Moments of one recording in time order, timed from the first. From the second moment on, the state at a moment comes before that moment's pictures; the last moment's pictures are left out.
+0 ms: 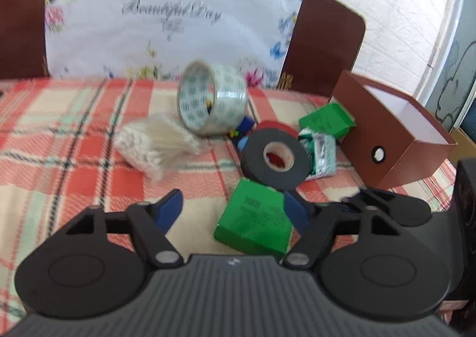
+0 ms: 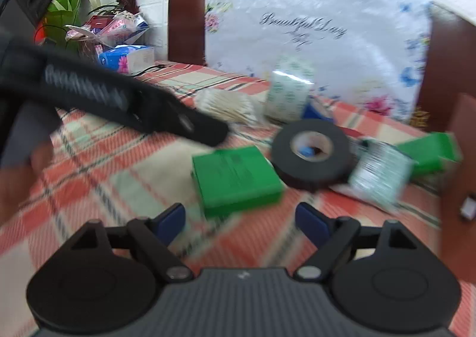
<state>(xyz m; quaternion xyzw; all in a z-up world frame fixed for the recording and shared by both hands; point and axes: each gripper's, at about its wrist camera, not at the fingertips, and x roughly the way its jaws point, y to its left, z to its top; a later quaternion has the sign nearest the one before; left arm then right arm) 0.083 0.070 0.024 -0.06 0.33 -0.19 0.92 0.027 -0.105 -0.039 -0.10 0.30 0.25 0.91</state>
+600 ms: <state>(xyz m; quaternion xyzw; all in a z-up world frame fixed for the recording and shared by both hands) 0.042 -0.102 0.122 -0.05 0.26 -0.33 0.91 -0.049 -0.233 0.032 -0.07 0.19 0.11 0.97</state>
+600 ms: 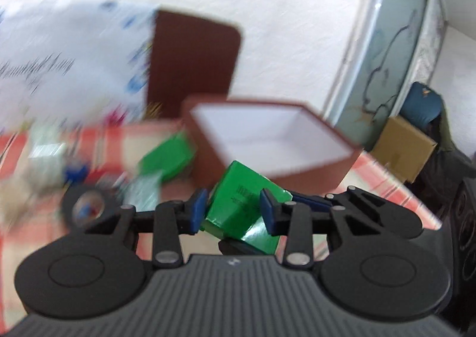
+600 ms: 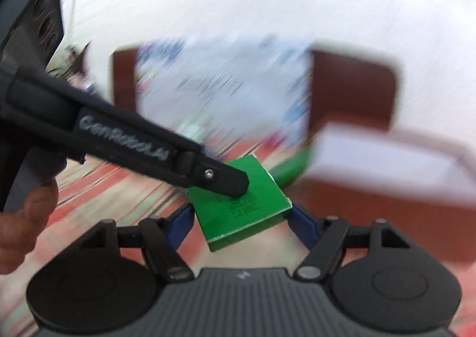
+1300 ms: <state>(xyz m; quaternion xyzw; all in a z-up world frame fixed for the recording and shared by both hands) 0.073 -0.180 0.118 -0.03 0.25 -0.32 0.91 0.000 -0.345 0.022 -0.02 0.15 -0.01 0.99</state>
